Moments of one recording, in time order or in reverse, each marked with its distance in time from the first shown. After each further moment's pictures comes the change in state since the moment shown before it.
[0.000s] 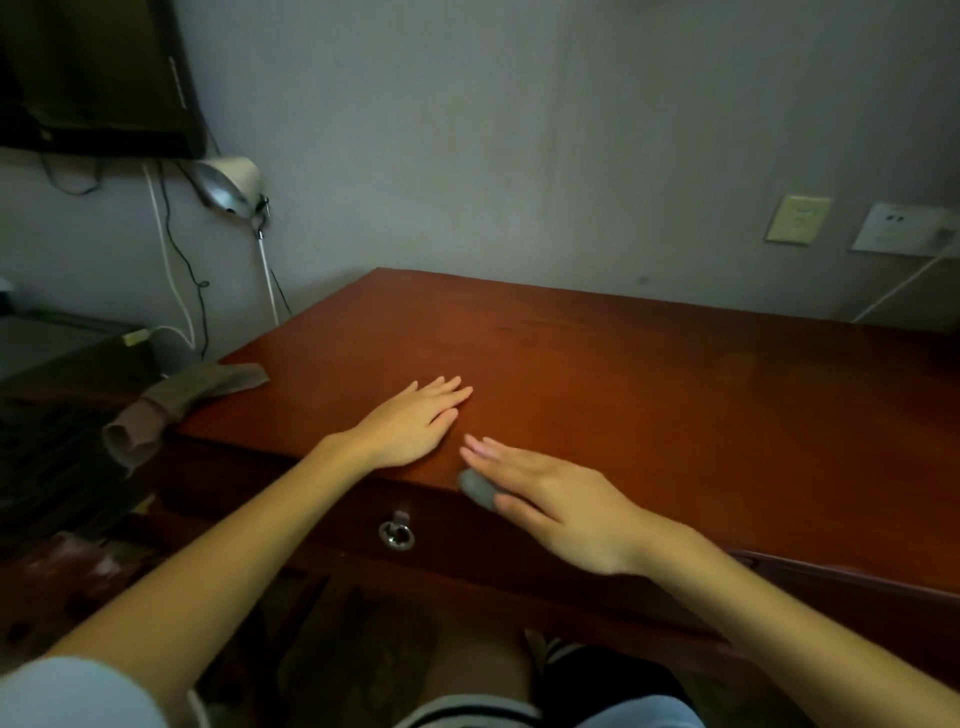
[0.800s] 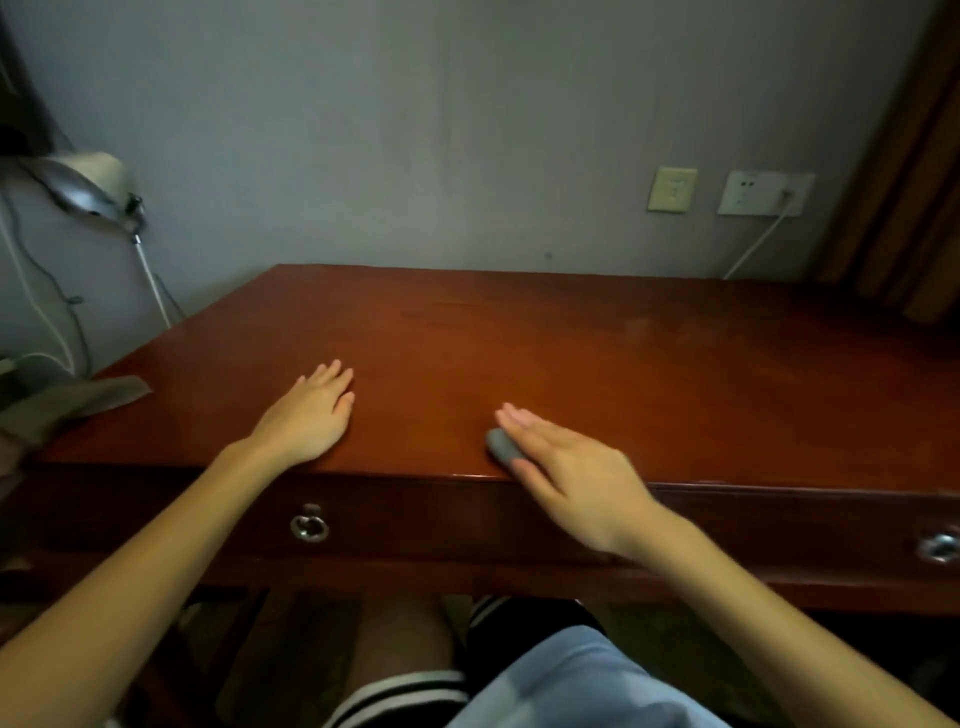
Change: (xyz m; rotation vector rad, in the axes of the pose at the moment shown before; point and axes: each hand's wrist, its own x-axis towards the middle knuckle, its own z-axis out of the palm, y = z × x) left_hand 0.002 0.008 0.003 0.069 0.058 -0.179; right_hand -0.079 0.028 0.001 -0.138 0.228 0.357
